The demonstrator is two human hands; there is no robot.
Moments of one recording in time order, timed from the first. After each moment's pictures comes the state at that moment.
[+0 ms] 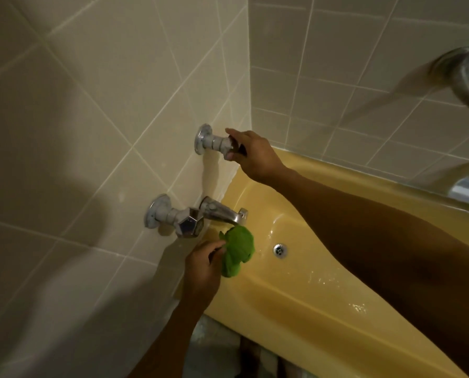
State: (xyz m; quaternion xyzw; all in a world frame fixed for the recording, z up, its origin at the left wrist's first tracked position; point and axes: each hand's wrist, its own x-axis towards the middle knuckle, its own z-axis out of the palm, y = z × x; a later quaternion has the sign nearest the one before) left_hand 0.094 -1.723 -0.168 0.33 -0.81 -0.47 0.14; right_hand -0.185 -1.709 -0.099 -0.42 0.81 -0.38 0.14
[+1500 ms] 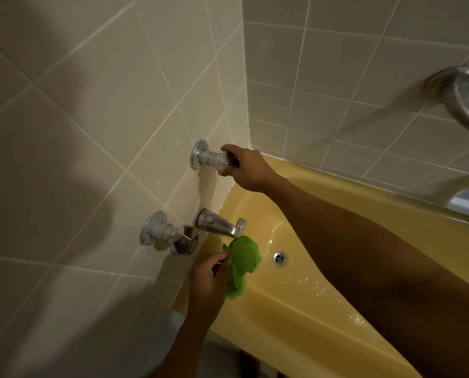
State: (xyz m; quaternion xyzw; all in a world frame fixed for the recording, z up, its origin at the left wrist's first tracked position) left_hand 0.073 -1.701 -0.152 0.38 -0.74 -0.54 0.14; right_hand -0.196 -1.716 -0.083 -0.40 0.81 -0.36 0.23
